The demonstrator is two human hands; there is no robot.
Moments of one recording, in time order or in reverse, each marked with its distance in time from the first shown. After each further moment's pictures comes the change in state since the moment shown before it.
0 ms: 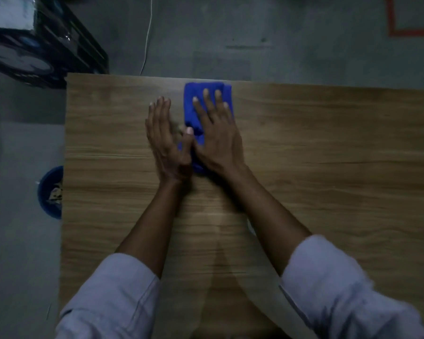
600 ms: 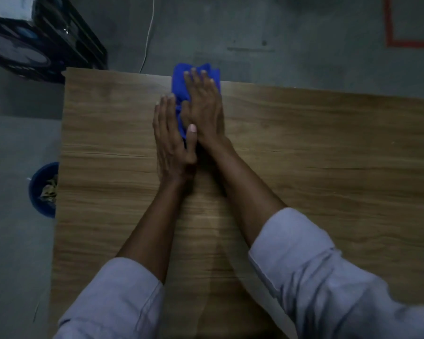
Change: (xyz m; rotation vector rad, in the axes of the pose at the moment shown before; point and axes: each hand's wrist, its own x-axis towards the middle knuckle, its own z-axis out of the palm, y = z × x) left_hand 0.001 0.002 0.004 0.023 -0.068 -0.022; right_hand 0.072 -0.023 0.020 0.072 0.058 0.075
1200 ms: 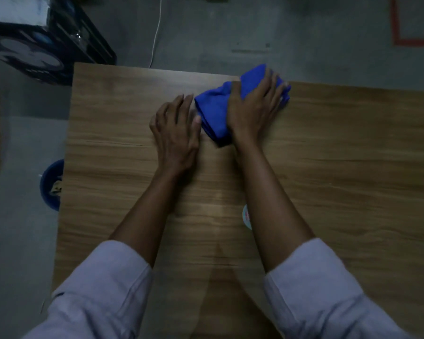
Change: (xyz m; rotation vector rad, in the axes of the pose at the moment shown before) left_hand -0.004 0.008 0.002 0.470 -0.098 0.030; right_hand -0.031 0.038 -0.070 0.248 0.269 0.638
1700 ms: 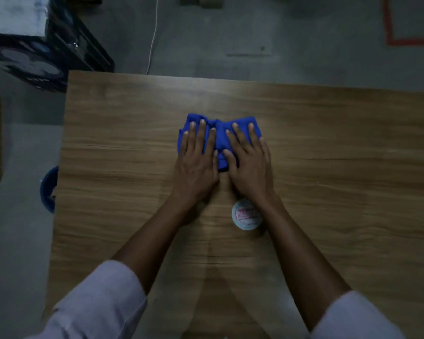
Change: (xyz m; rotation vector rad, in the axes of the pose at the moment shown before) left_hand -0.057 0.041 0.025 0.080 -0.080 0.332; right_hand -0.055 0.115 -0.048 -0.319 -0.325 -0.573
